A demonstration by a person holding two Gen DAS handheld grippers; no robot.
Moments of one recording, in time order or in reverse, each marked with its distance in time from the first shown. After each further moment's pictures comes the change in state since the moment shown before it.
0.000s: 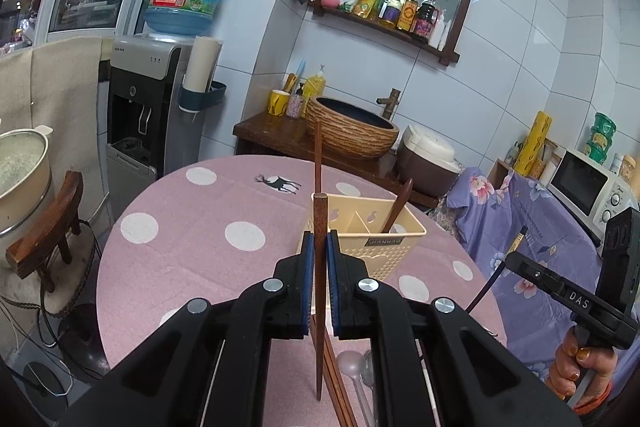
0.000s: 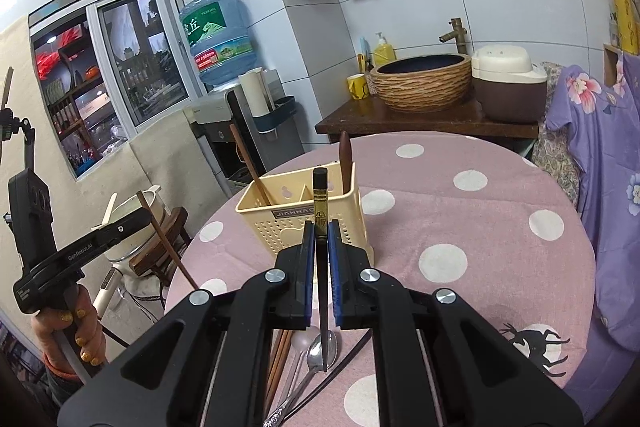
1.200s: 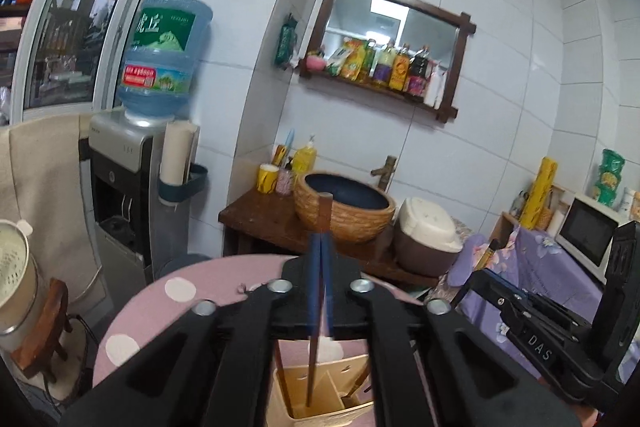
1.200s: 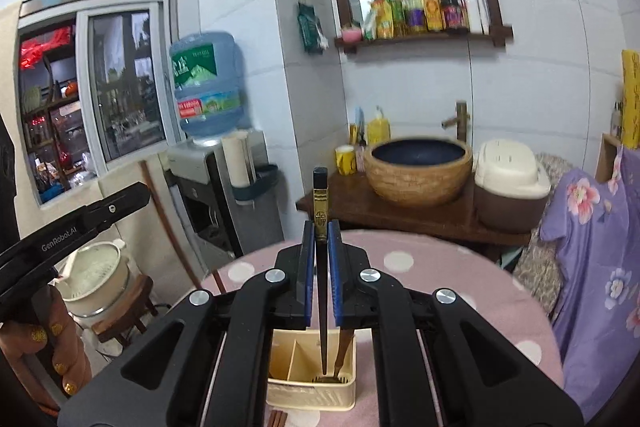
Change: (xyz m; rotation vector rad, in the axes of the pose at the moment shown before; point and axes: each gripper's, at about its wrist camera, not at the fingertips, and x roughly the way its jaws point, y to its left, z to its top) left arm 0.050 -0.048 0.121 0.042 -0.165 0.021; right arm 0.064 0.040 0.142 -0.113 -0.148 -0.120
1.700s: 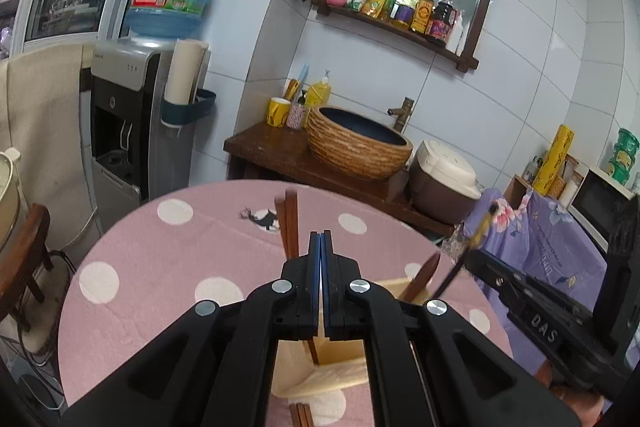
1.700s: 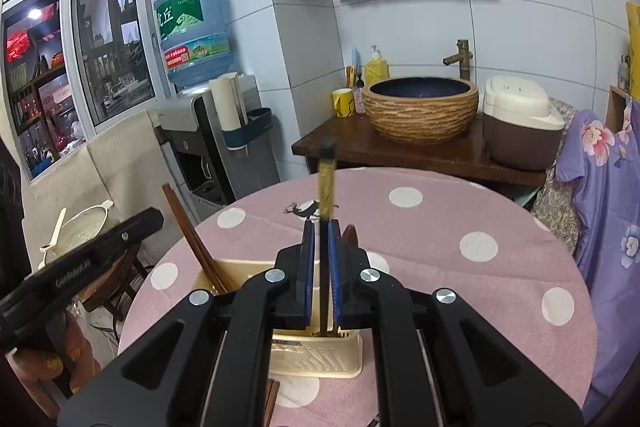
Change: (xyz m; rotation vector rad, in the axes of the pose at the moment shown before) left arm 0.037 0.029 -0.077 -0.052 0.171 0.010; right arm 0.050 -0.013 -0.080 0.038 0.137 0.009
